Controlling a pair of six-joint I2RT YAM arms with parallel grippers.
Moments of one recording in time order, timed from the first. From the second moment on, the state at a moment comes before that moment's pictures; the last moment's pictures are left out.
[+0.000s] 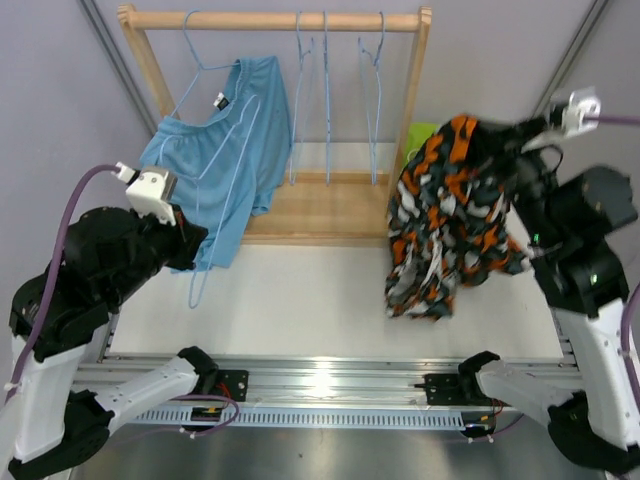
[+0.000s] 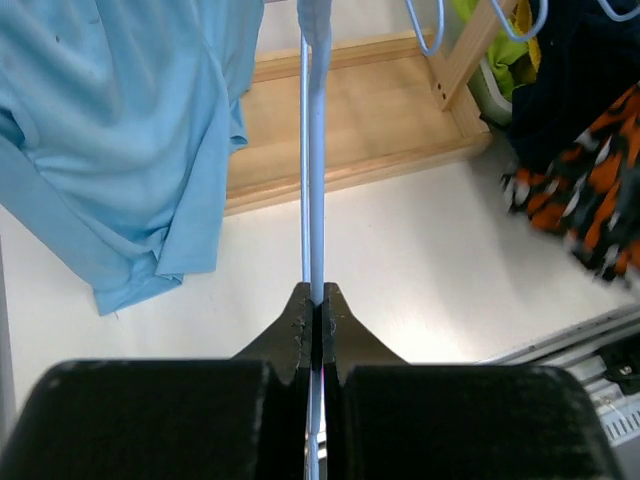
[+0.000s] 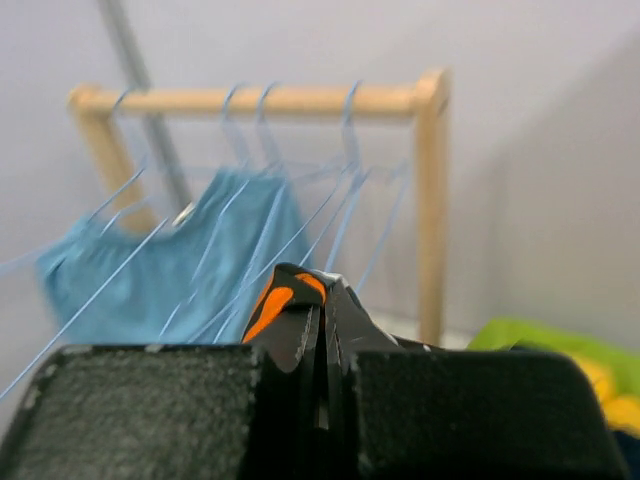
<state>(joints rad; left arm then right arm) -0.65 0.89 1.69 -1.20 -0.27 -0.22 0.47 0.96 1.56 -0.31 0.00 0.14</state>
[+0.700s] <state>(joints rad) -0.65 0.80 1.49 -1.18 -0.19 -0.26 -0.05 1.96 2.34 -0.06 -0.01 0.25</state>
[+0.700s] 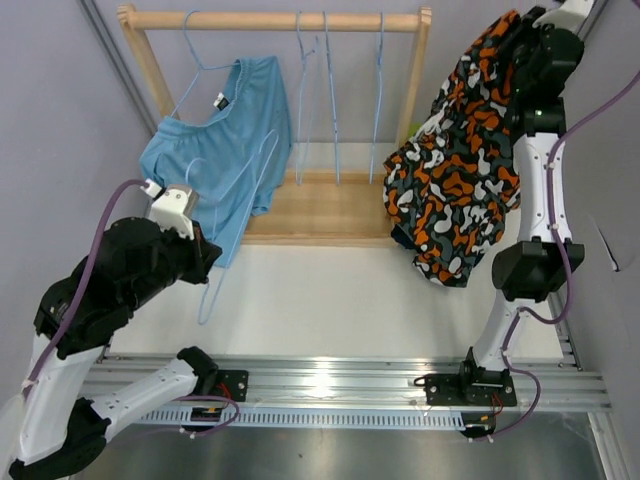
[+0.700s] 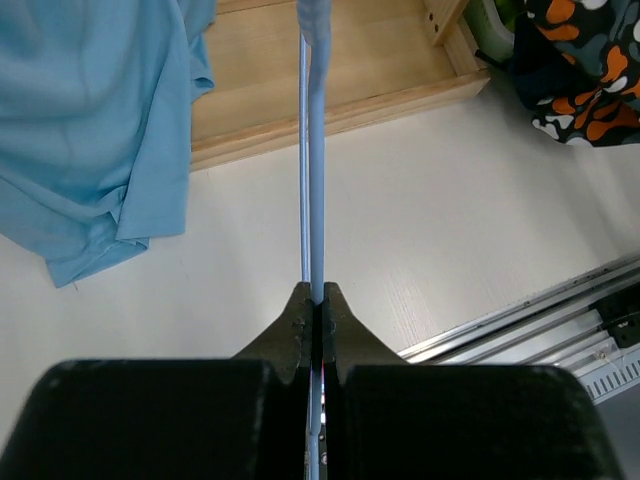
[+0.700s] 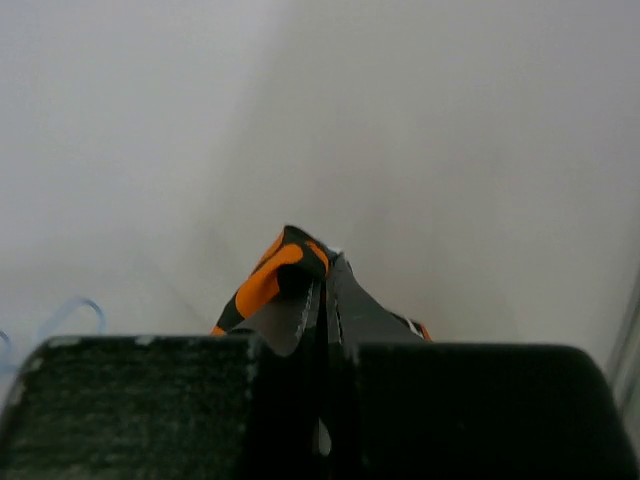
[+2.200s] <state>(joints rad) -0.40 1.80 2.45 -0.95 -0.10 -0.18 0.04 0.62 0.75 -0.13 -0.16 0.48</state>
